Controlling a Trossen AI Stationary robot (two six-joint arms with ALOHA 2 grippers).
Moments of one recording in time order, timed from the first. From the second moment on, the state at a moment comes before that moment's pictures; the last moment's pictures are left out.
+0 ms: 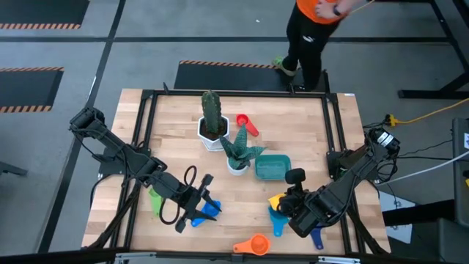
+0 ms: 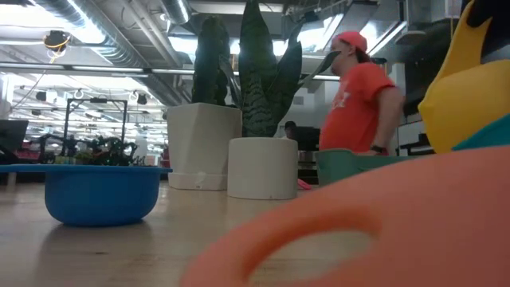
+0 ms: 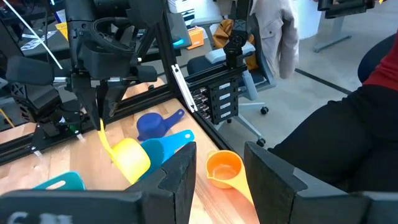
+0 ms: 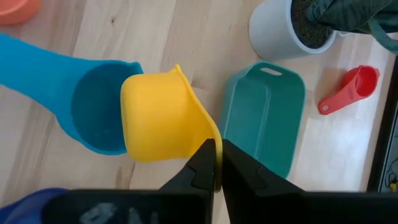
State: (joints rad) left arm -0.58 1.36 1.04 0.08 -0.14 0.08; right arm 0.76 1.68 1.48 -1.29 0.48 0.44
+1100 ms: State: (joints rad) left arm -0.58 1.36 1.04 0.08 -0.14 0.08; right arm 0.76 1.68 1.57 -1.30 0.48 0.41
